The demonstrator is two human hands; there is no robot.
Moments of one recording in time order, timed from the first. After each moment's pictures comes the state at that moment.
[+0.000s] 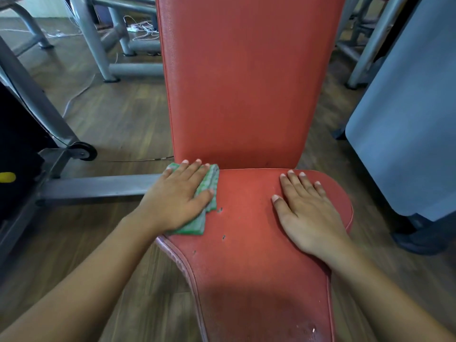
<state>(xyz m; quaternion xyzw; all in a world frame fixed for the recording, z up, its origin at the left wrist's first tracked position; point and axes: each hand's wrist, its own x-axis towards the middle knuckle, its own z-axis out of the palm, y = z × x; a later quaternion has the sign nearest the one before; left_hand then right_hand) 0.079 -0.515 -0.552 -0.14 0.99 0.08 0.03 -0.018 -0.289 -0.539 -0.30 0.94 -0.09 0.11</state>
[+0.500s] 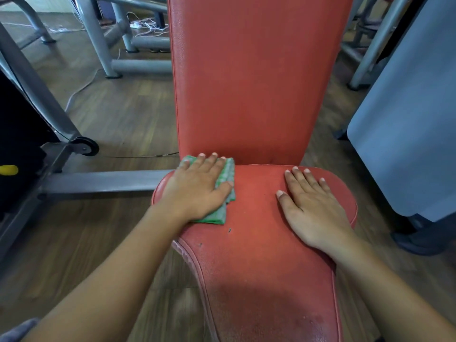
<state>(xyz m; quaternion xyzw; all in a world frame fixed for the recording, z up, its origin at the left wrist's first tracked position) 0.061 -0.498 -0.554 -0.14 0.99 0.06 0.02 -0.017 -0.290 -0.539 -0.30 0.95 -0.08 0.11</state>
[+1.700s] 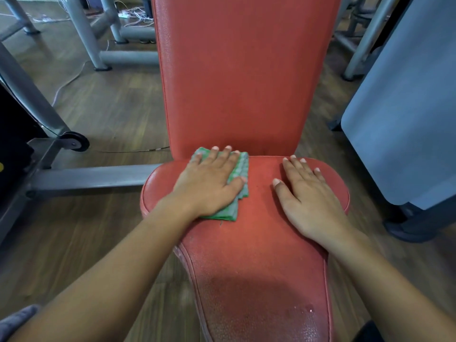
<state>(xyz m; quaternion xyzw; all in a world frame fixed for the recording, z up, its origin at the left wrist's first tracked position) 0.046 -0.471 -0.552 -0.09 0.99 0.07 0.05 -0.016 -0.286 -0.537 -0.29 0.94 -0.15 0.09</state>
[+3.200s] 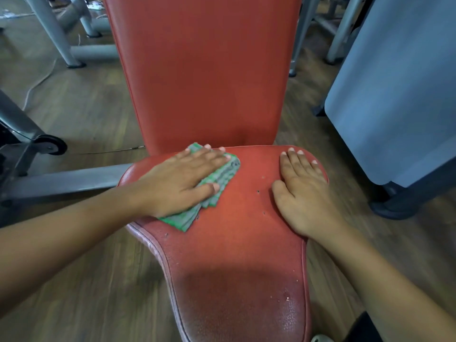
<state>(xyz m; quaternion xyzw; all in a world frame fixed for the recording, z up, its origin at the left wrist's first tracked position) 0.055 -0.493 -0.551 0.09 0.99 0.11 0.06 -0.020 -0.261 -0.551 -0.27 0.96 -0.11 0.07</state>
